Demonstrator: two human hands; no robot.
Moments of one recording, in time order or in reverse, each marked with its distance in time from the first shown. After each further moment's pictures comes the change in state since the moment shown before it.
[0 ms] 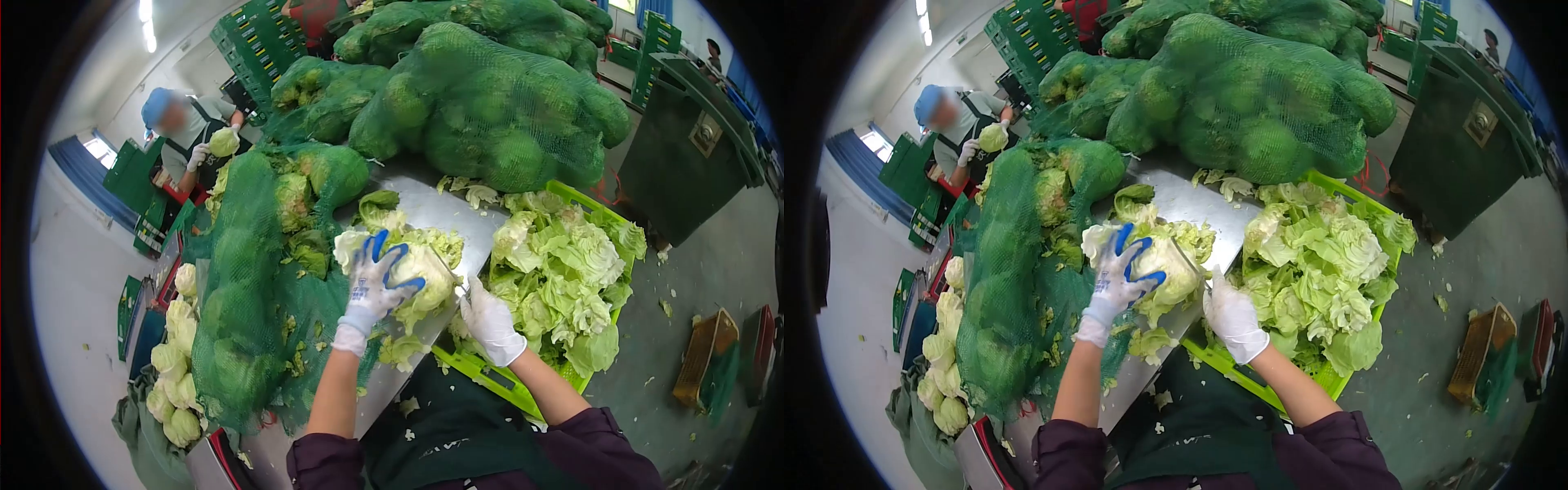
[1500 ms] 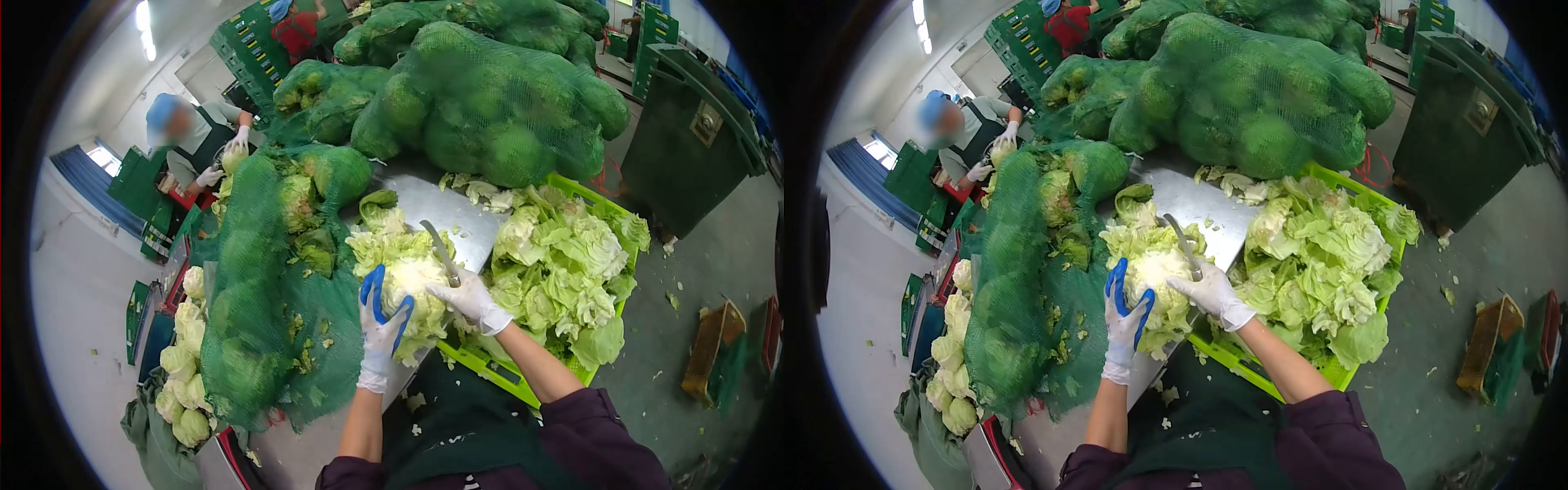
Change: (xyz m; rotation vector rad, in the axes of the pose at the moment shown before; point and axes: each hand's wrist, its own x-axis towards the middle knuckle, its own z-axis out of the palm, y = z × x) left_hand -0.064 0.032 0.016 -0.707 0.298 -0.319; right_hand 0.036 -0.019 0.007 0.818 -0.351 0.224
